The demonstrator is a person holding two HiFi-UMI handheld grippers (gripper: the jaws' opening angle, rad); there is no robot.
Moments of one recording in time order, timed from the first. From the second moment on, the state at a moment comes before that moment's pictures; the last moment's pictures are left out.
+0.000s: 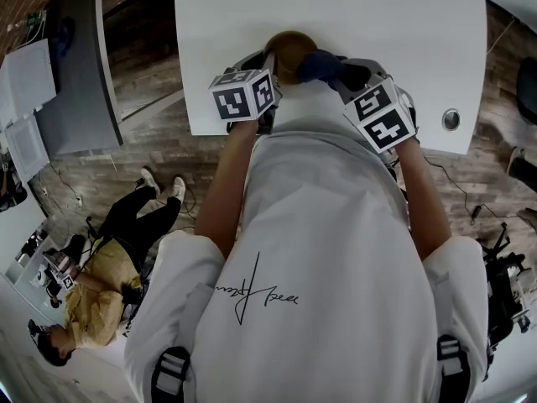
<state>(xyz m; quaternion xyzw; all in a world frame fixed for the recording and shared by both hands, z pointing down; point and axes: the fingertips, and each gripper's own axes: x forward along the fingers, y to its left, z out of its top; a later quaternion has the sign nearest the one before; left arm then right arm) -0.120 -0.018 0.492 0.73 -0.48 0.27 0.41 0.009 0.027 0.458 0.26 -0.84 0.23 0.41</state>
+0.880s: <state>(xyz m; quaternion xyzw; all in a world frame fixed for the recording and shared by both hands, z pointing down) -0.118 -0.030 0.509 0.74 -0.46 0.27 0.41 -0.001 0.000 0.474 0.24 -0.85 0.21 0.42</state>
